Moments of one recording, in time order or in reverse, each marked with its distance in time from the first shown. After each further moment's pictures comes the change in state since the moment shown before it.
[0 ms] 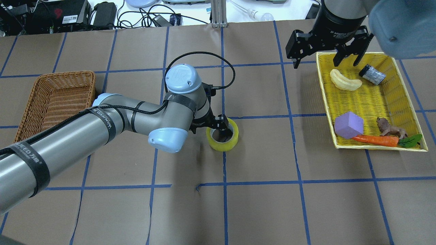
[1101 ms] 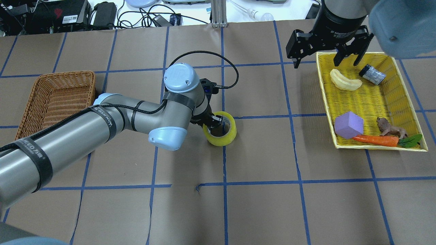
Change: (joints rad) left arm 0.033 0.009 0.006 0.041 0.011 0.240; right arm 0.000 0.000 -0.001 0.000 -0.002 0.000
